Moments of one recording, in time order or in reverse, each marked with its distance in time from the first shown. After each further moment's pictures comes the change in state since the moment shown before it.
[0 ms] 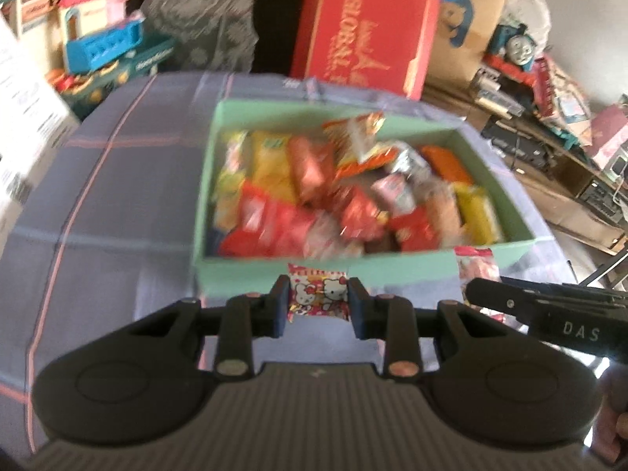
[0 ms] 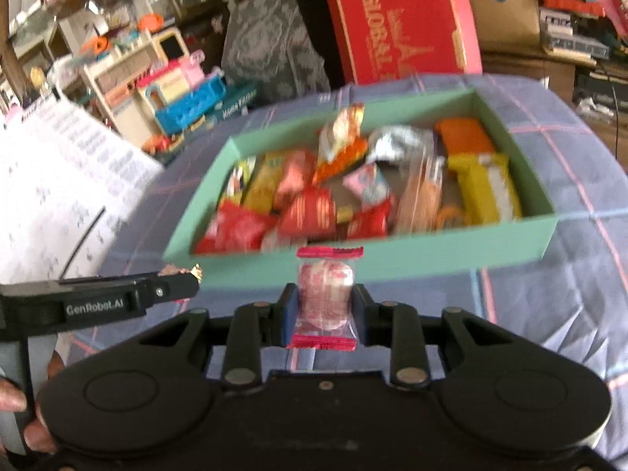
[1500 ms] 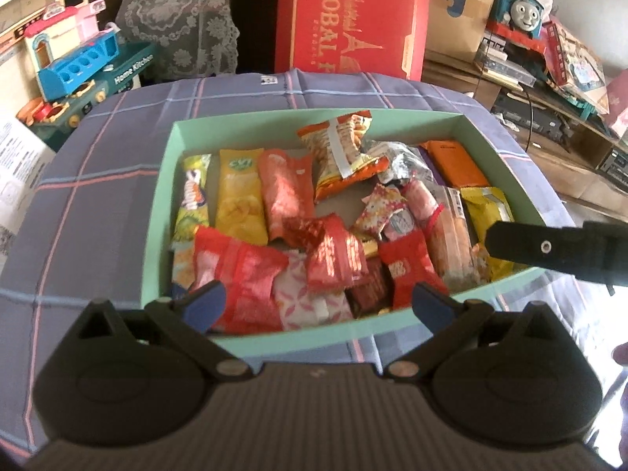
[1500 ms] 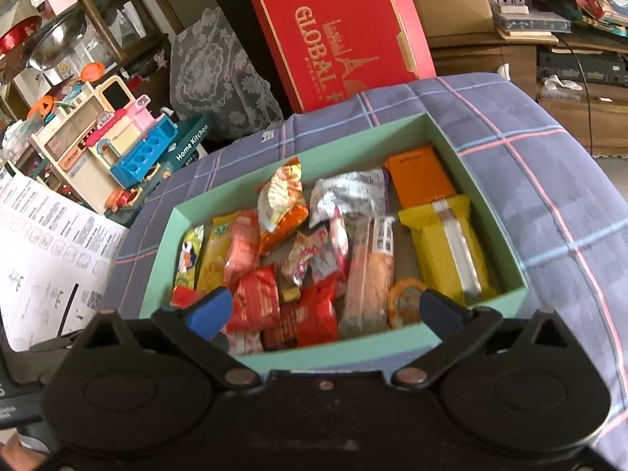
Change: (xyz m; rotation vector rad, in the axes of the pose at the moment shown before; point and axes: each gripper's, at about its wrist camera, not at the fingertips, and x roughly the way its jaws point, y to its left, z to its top) left arm 0.053 -0.041 0.041 0.080 0.074 0.072; right arm 0.022 -0.045 0.057 0.173 0.000 -0.060
